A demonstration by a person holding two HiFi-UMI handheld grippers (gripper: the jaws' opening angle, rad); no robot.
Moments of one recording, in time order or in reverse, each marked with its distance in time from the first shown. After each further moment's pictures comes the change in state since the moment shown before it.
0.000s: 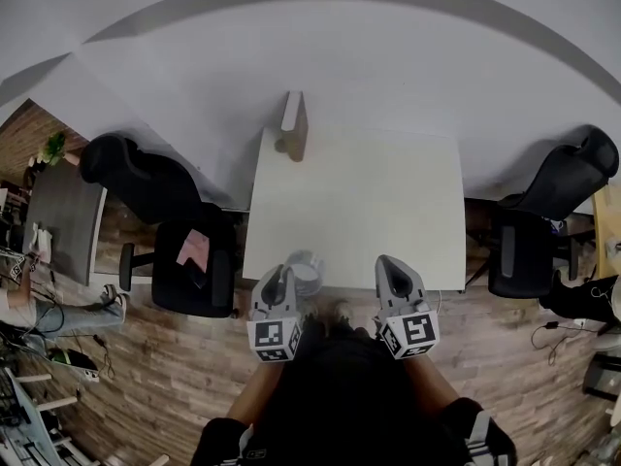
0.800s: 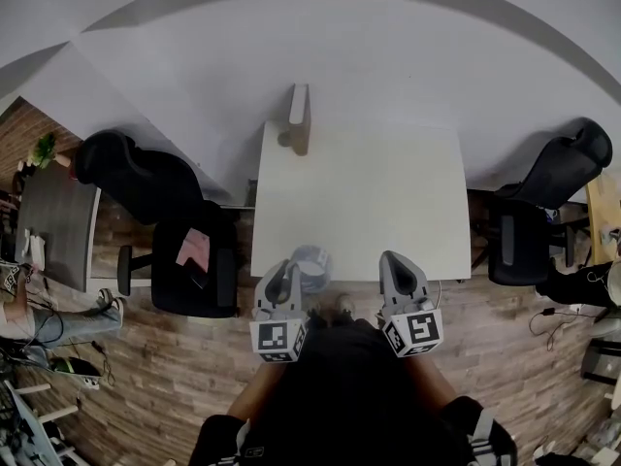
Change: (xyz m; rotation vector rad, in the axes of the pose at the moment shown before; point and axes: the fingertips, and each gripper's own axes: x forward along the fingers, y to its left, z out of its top) left arm -0.013 0.028 0.020 -0.004 -0.070 -0.083; right arm 0.012 0.039 0.005 -0.016 -0.018 -0.063
